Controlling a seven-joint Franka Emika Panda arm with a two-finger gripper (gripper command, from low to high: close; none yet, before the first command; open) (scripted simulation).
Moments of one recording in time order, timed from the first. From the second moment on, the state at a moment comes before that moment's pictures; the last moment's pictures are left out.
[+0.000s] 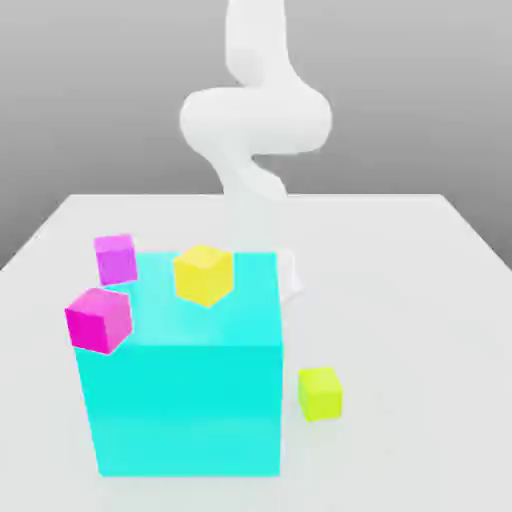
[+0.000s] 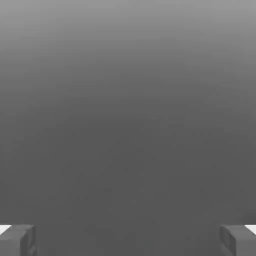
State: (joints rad) arm 0.05 -0.74 -0.04 -2.35 0.01 2.34 0.68
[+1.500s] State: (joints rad) arm 0.36 0.25 -0.03 -2.87 0.22 3.12 -0.86
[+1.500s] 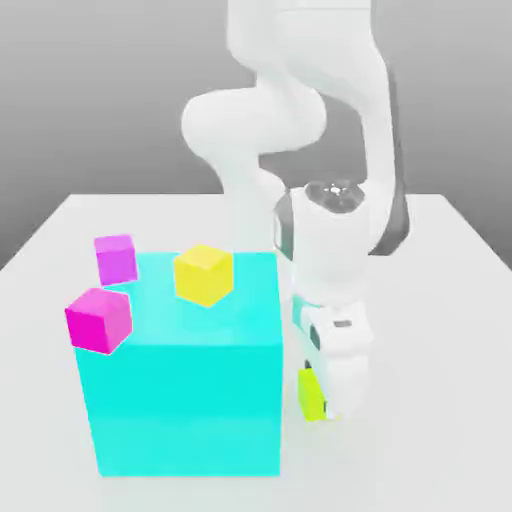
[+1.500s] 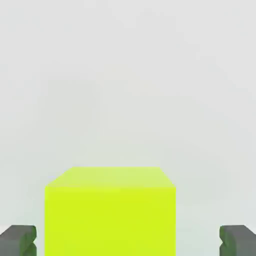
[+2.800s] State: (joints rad) arm 0.37 -0.40 -0.24 -2.73 -0.10 2.37 -0.85
